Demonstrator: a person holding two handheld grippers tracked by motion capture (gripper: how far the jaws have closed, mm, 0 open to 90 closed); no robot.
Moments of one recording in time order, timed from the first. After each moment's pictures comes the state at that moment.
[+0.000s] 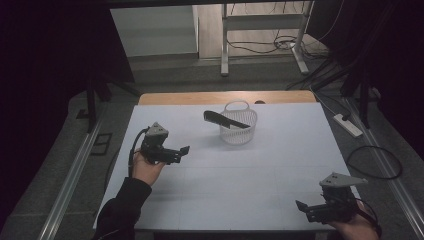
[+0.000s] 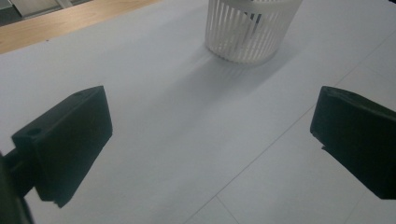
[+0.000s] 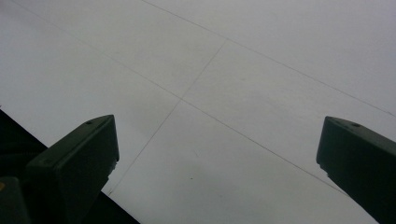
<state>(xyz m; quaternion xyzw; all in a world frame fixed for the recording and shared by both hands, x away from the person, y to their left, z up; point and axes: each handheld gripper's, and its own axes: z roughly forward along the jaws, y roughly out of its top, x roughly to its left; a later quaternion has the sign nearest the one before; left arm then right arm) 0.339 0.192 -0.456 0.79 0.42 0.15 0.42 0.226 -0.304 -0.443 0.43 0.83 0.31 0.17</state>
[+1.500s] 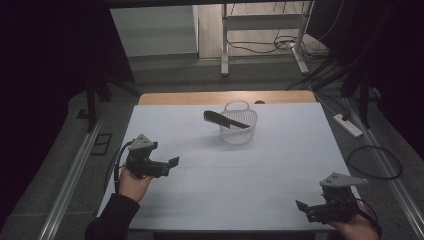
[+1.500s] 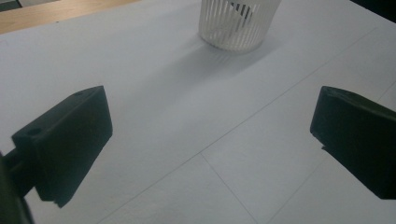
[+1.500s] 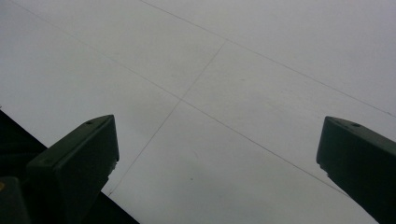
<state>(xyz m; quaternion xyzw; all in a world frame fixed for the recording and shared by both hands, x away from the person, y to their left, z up) 0.293 0.214 -0.452 0.77 0.43 0.15 0.44 0.226 -0.304 -0.443 0.43 0.83 0.31 0.17</state>
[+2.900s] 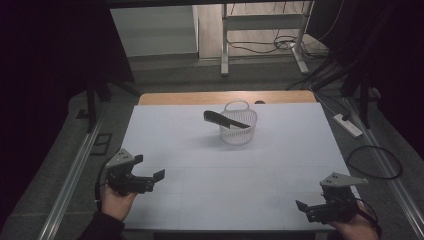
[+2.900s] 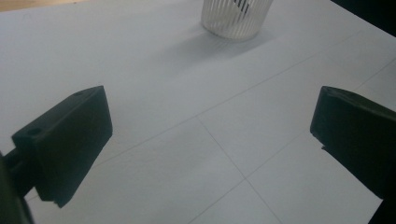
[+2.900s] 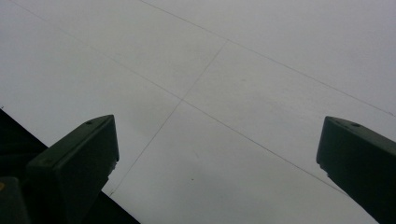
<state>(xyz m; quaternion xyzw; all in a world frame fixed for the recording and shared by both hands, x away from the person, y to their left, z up) 0.243 0.244 -0.453 0.75 0.46 0.14 0.45 0.226 -0.304 -0.443 0.43 0.83 0.31 0.17</state>
